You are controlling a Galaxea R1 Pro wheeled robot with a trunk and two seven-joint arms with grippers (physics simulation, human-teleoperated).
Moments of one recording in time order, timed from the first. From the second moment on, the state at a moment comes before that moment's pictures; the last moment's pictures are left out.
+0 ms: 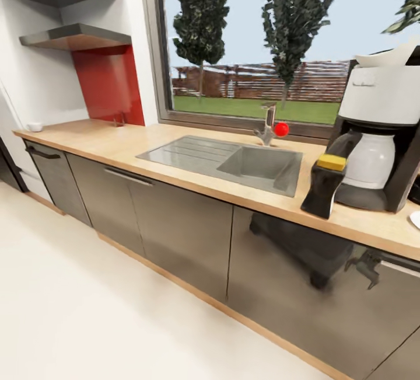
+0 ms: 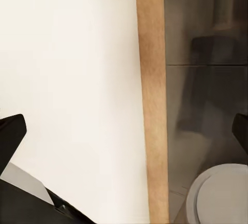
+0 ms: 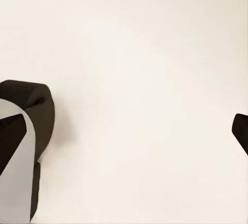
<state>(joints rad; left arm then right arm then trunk) 0.09 0.20 -0.03 -0.07 1.21 -0.02 -1.18 -0.01 -0.26 -0.62 -0.32 0.59 -0.16 0.43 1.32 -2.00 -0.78</state>
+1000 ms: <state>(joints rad) 0.09 0.20 -0.03 -0.07 1.21 -0.02 -1.18 -0.01 -0.25 -0.62 -0.31 0.64 -0.18 0.42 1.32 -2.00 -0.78</state>
